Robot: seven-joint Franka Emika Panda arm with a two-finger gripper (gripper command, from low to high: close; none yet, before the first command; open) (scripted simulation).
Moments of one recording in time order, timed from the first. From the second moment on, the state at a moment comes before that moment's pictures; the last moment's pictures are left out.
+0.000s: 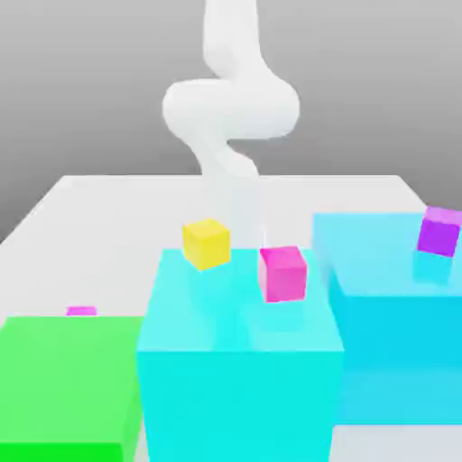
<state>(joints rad) -0.04 -0.75 0.00 -2.33 -0.05 2.33 0.78</state>
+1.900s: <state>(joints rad) -0.64 0.30 -0.07 -2.79 0.40 3.08 -0.38</state>
